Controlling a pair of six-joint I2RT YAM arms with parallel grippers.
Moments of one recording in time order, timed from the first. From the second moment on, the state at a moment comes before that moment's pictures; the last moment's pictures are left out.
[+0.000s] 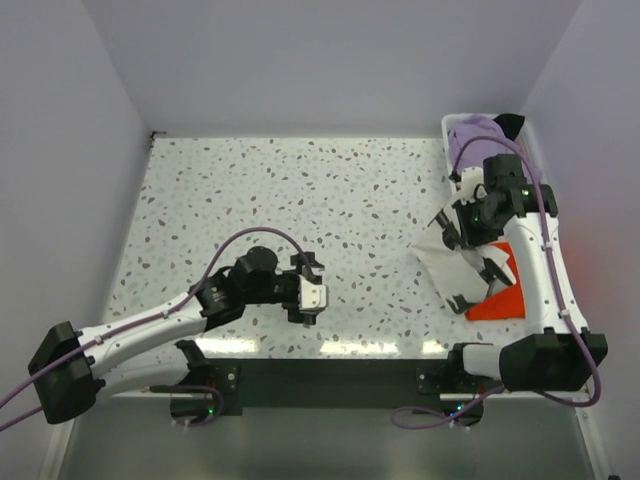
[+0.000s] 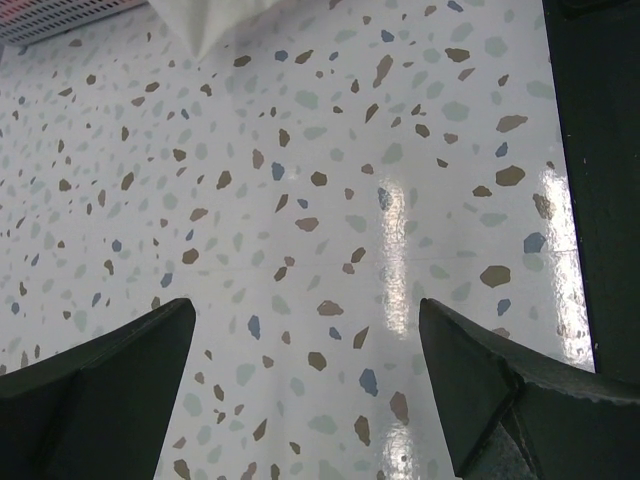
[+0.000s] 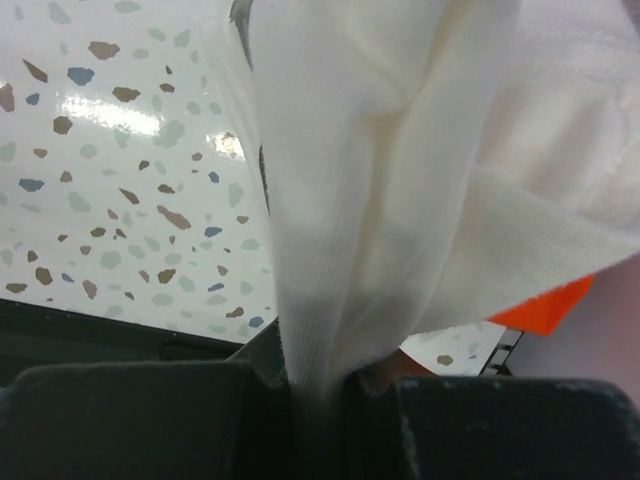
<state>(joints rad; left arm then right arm) -0.92 1.02 0.60 -0.03 0.37 0.61 -0.01 1.28 1.37 -1.25 -0.04 -0.27</state>
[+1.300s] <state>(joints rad) -0.92 1.05 0.57 -0.10 0.34 0.70 -0.54 1.58 1.26 -1.01 -0.13 -0.49</state>
